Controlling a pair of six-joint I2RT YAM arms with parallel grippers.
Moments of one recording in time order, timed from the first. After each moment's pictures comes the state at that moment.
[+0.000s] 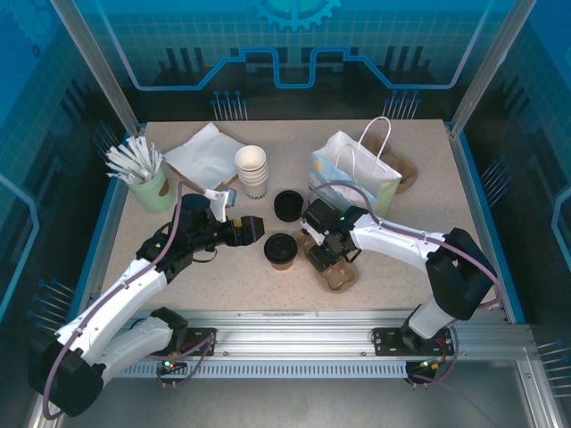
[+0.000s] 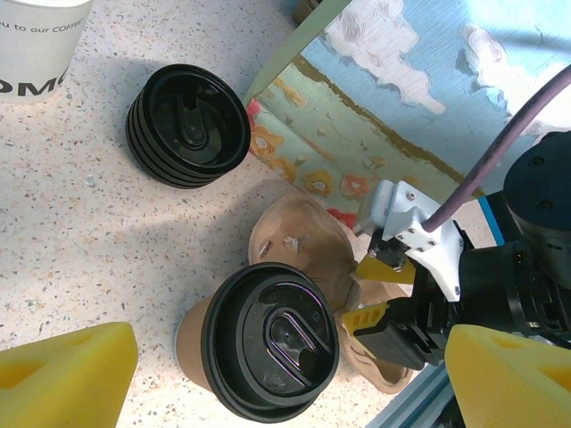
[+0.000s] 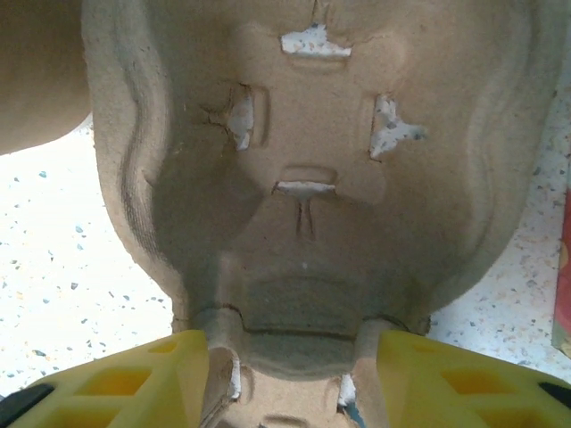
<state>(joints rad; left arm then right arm) -0.43 0.92 0.70 -0.35 0.35 -0.56 0.77 1.59 1.03 -0.82 0.03 0.13</state>
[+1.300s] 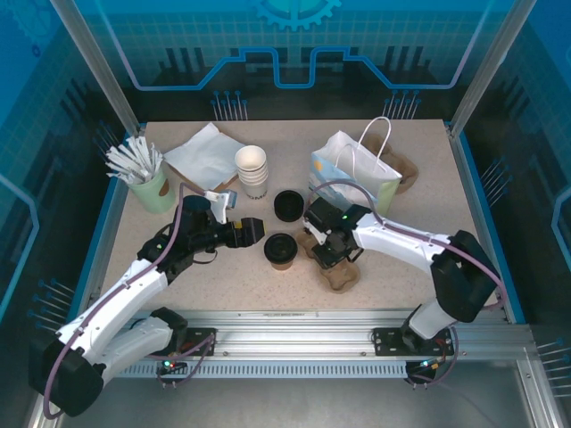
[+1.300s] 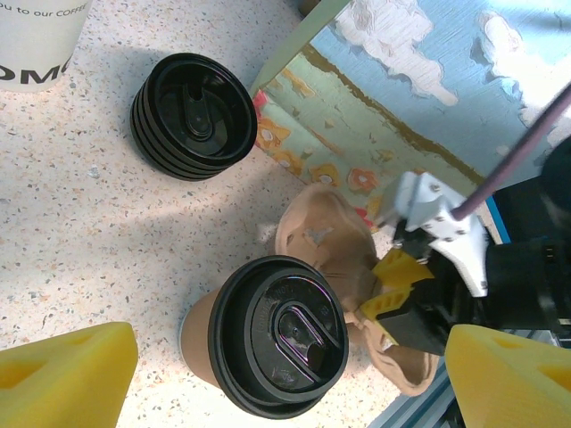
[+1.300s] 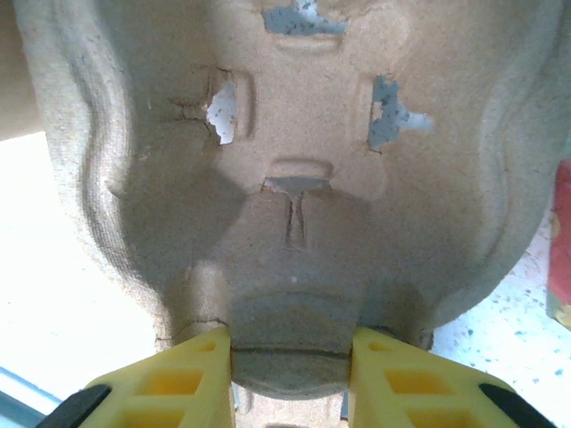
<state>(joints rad) -0.43 0.92 0.68 -0.34 0.35 -0.56 0.76 1.54 1.04 -0.88 0.02 0.16</state>
